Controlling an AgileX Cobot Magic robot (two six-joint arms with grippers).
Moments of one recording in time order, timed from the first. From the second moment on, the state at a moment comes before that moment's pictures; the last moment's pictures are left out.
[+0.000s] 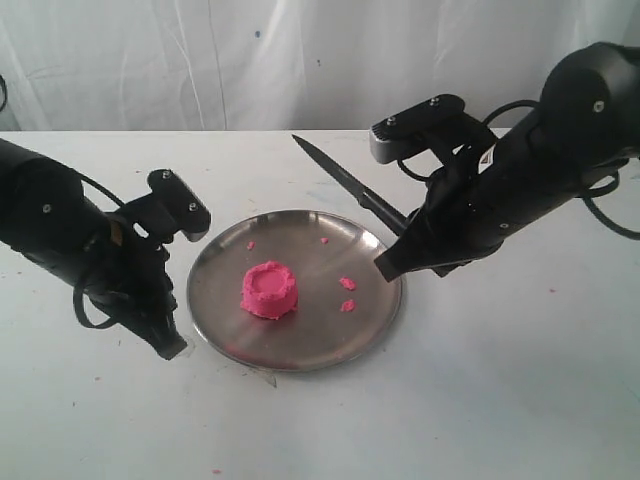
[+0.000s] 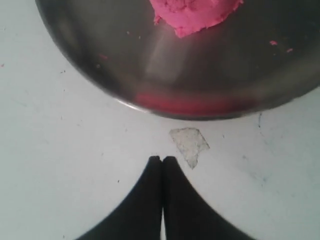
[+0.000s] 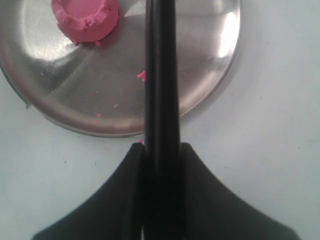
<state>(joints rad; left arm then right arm) -0.40 1.59 -0.89 0.03 0.51 0.41 0.46 1.52 -1.04 0.20 0.66 -0.34</state>
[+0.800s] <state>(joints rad) -0.43 1.87 -0.98 -0.02 0.15 0.42 0.46 1.53 -1.04 0.19 0.61 -0.31</state>
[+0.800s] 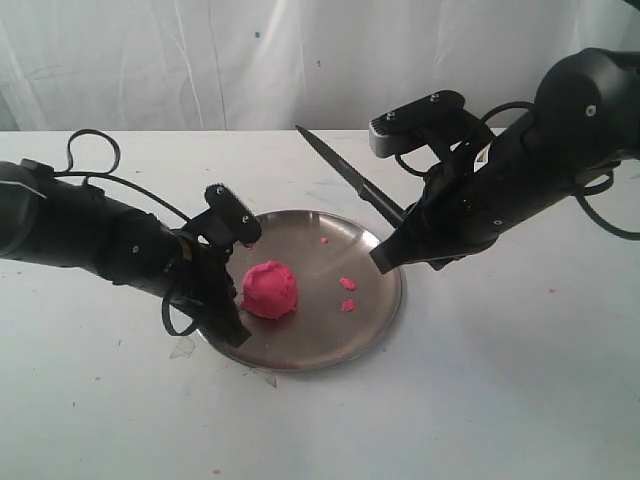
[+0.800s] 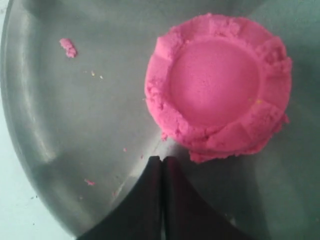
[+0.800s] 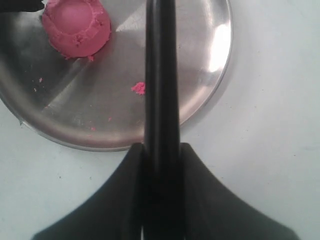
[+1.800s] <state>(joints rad) -0.32 1.66 -1.17 0.00 0.84 0.33 0.46 1.53 -1.04 0.19 0.66 -0.31</state>
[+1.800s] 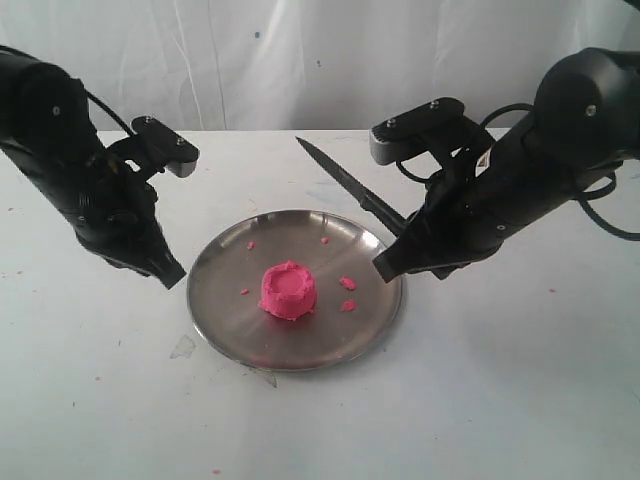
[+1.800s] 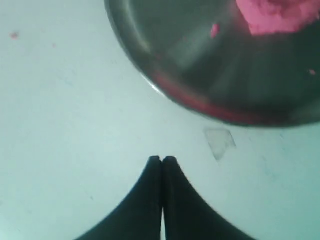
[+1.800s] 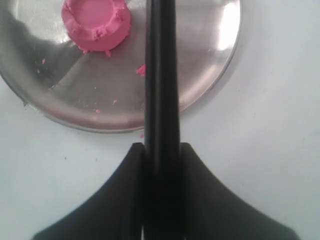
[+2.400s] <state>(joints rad) -0.33 1.66 -1.21 -0.13 0.68 0.42 0.54 1.68 -1.12 0.18 0.75 -0.43</state>
